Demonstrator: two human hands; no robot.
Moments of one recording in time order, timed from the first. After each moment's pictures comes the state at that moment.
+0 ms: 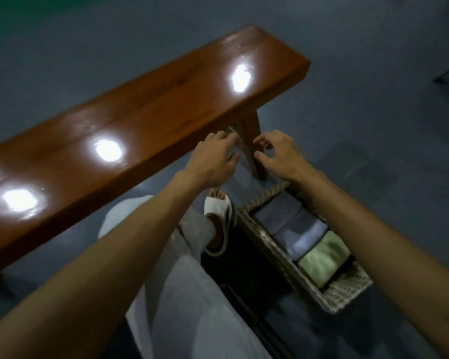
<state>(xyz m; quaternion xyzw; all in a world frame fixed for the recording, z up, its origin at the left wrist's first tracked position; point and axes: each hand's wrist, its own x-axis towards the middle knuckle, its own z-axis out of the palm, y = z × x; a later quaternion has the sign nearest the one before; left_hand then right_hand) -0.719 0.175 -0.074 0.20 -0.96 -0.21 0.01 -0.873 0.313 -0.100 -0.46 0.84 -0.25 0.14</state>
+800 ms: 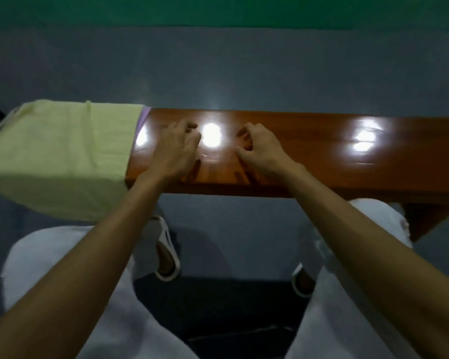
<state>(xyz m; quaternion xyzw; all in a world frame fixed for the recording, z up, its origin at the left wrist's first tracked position) -0.274 0.014 -0.040 0.58 -0.73 -0.20 0.29 -0.503 0.034 -0.028 -0.72 0.63 -0.21 0.20</state>
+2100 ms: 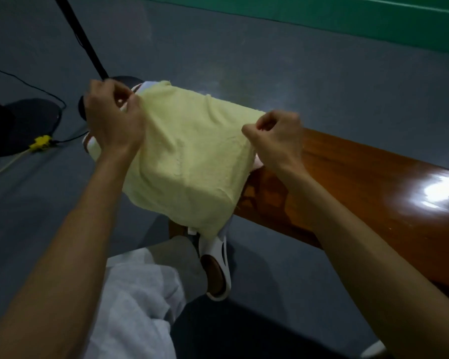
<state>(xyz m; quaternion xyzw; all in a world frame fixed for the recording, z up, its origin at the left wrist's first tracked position) 0.029 -0.031 -0.023 0.76 -0.45 0.07 0.47 -0.244 -0.069 -0.032 -0.64 0.59 -0.41 0.28</state>
